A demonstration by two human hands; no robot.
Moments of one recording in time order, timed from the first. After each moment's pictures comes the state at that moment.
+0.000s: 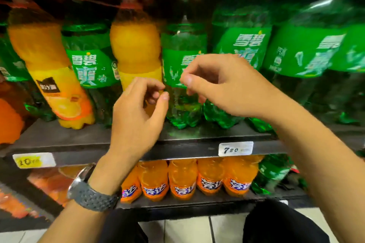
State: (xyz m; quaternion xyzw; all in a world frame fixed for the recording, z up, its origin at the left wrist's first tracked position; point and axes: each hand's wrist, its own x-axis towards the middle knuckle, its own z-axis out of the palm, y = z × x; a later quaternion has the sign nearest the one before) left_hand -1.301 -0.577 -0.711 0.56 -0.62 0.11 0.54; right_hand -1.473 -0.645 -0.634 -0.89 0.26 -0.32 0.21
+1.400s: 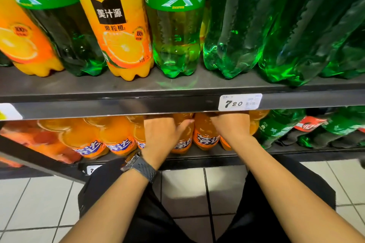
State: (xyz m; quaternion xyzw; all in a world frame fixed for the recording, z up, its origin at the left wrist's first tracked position) left_hand -1.339 -0.606 -0.909 0.77 -0.60 0.11 0.19; right_hand -1.499 -0.684 -0.897 -0.77 0.61 -0.15 0.11
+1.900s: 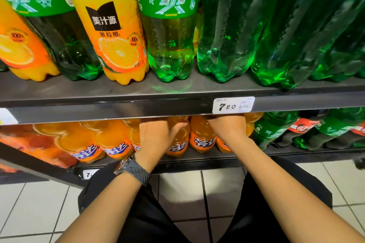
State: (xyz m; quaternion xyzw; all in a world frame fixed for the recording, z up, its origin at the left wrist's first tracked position) left_hand -1.333 -0.611 -0.917 0.79 -0.60 0.05 0.13; right_hand -1.507 -0.689 -0.899 -0.76 0.61 -0.15 0.18
